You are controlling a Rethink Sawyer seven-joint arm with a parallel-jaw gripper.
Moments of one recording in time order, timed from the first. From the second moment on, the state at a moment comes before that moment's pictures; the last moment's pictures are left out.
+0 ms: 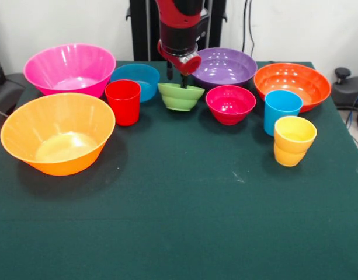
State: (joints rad) arm -0.31 -0.46 -0.10 2.07 0.10 0.12 2.24
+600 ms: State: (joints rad) arm -0.31 -0.47 -0.10 2.07 0.10 0.12 2.24
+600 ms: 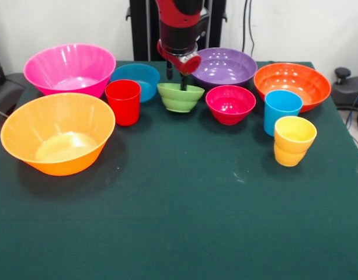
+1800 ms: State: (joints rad) arm -0.30 -0.47 -0.10 2.07 0.10 0.12 2.24
